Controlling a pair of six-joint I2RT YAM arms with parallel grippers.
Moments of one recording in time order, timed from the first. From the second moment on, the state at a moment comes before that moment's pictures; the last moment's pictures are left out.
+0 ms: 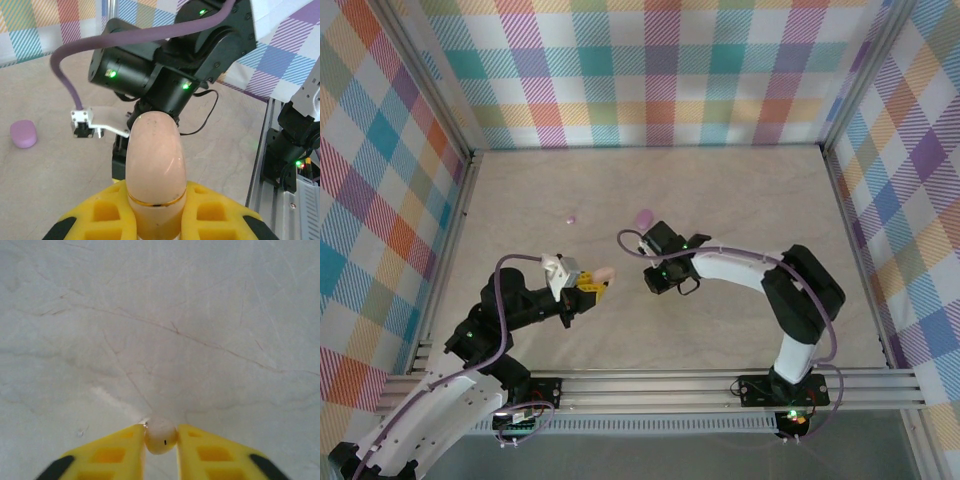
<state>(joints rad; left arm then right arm) -0.58 0.51 0.51 -0.26 0.47 -0.05 0.82 1.74 1.09 -0.52 -0.08 0.23</state>
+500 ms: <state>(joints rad) -0.58 0.59 0.51 -0.21 0.51 -0.05 0.75 1.36 0.88 -0.49 -0.19 0.23</state>
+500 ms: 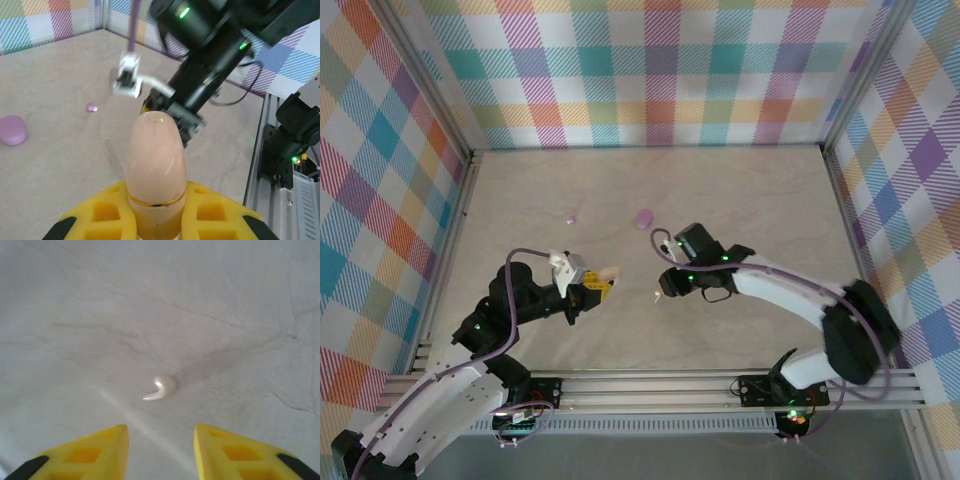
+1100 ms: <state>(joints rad) -0.58 0.72 0.53 -0.10 0.63 -0.05 0.96 1.15 1.10 -0.51 -0.32 -0.02</state>
